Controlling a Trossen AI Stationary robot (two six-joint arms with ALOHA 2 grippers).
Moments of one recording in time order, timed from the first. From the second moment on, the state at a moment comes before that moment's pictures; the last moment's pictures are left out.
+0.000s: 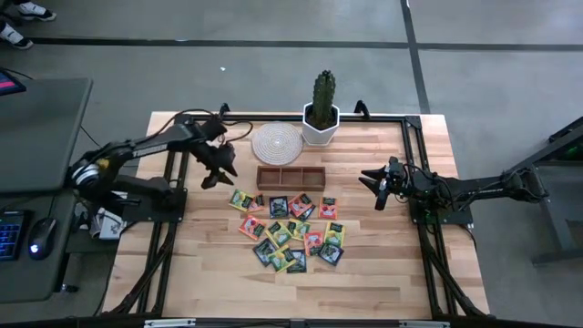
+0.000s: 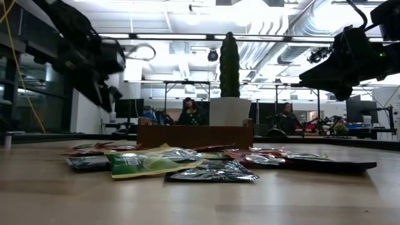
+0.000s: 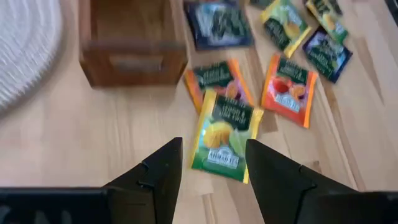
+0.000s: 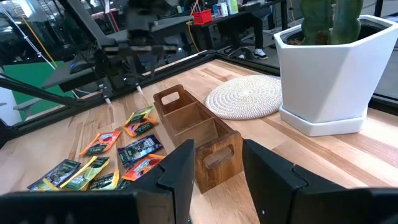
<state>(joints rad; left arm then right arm) 0.74 1.25 0.68 -0.73 0.68 0.77 0.01 0.35 0.01 0.20 0.37 0.34</state>
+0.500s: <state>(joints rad) 0.64 1.52 0.84 -0.71 0.53 0.96 0.01 0.35 0.01 0.20 0.37 0.34</state>
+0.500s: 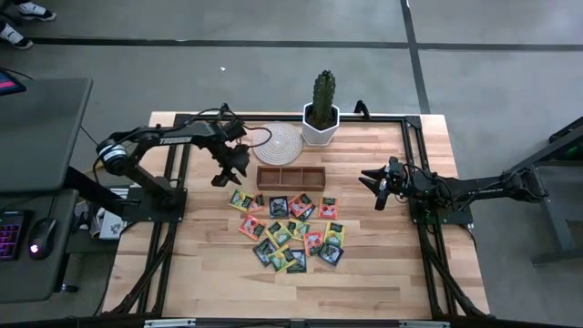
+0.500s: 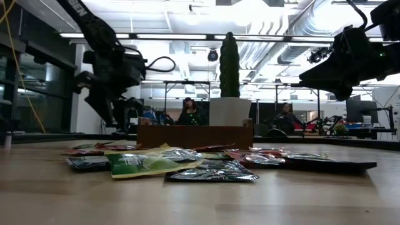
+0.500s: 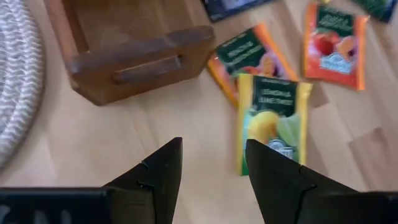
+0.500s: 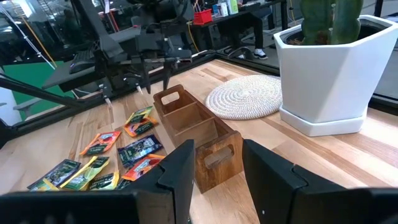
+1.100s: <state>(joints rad) 0.55 1.66 0.88 -0.77 0.50 1.03 0.01 0.35 0.01 0.20 0.37 0.34</state>
